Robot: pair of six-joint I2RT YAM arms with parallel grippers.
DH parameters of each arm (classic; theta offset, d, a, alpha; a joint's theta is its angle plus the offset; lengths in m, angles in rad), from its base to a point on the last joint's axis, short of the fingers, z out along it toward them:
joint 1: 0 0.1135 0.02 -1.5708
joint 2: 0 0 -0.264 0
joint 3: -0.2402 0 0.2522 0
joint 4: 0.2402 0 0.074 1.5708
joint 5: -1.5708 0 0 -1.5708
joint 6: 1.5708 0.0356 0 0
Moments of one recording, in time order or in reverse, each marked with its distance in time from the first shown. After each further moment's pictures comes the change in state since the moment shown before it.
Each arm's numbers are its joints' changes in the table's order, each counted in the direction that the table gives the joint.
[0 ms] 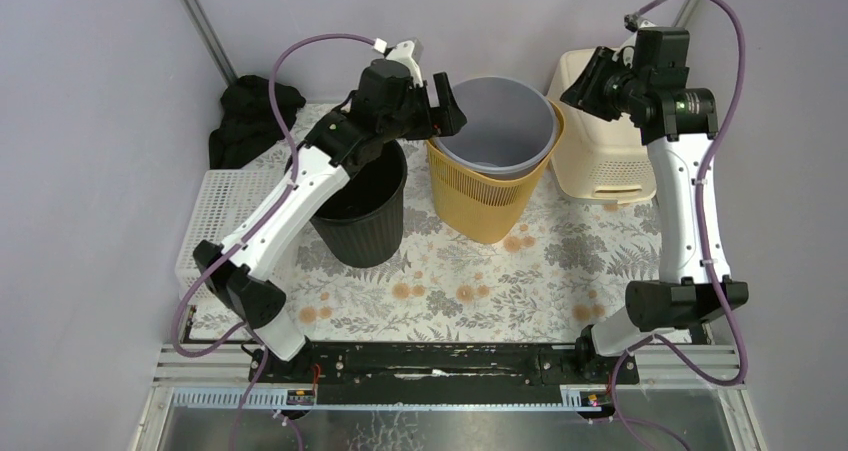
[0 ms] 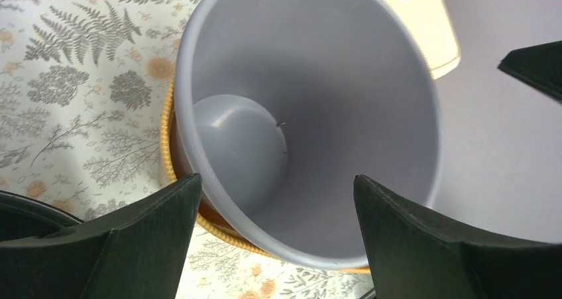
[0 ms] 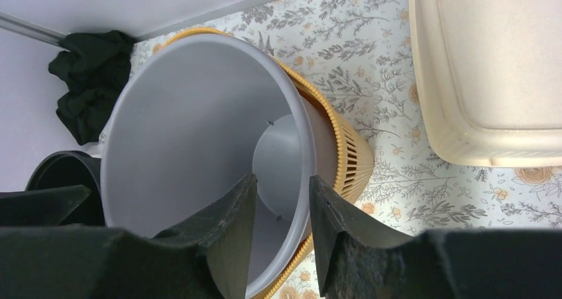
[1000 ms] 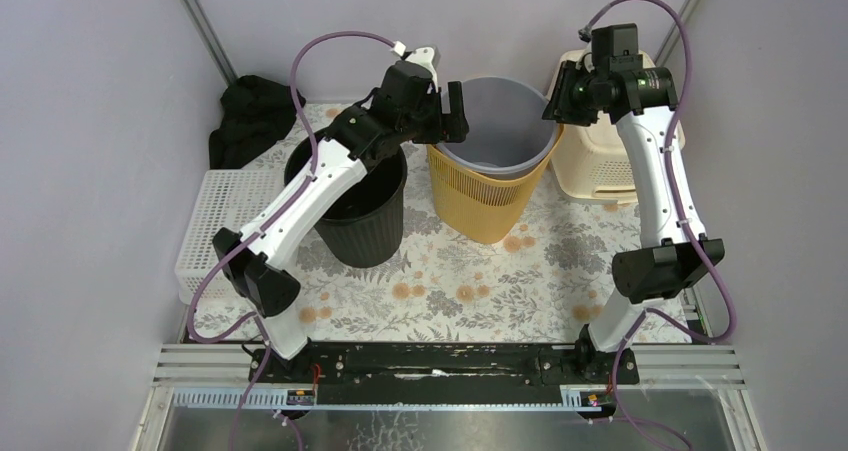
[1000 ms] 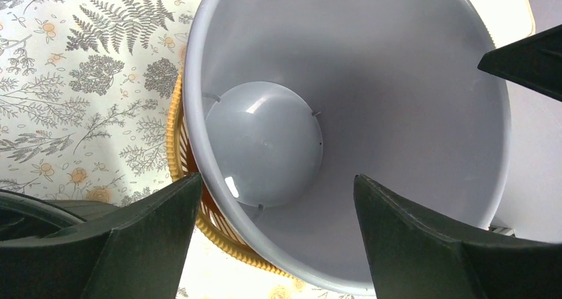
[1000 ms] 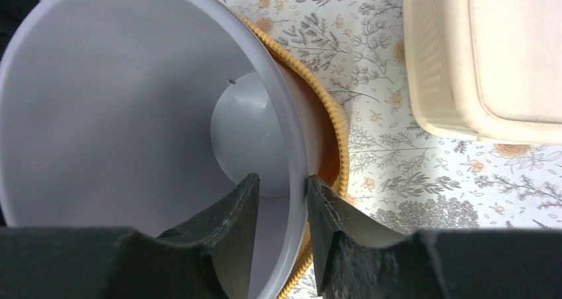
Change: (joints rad) left arm -0.043 0.104 -0.093 0.120 0.105 0.079; right arm 0.085 0.195 -0.116 0.157 -0.065 -0.093
